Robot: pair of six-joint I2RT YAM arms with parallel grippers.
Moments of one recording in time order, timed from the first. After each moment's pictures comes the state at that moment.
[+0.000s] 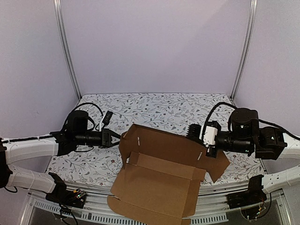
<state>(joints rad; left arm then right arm) -0.59 1.14 0.52 0.18 0.62 -0.70 1.16 0.91 0.83 -0.29 0.15 -0.52</state>
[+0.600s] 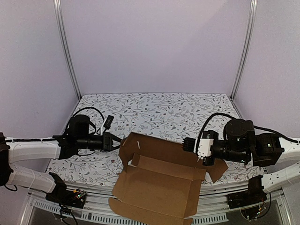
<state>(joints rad) -0.61 1.16 0.45 0.28 0.60 -0.75 1.28 0.94 0.78 -0.26 0.28 -0.57</state>
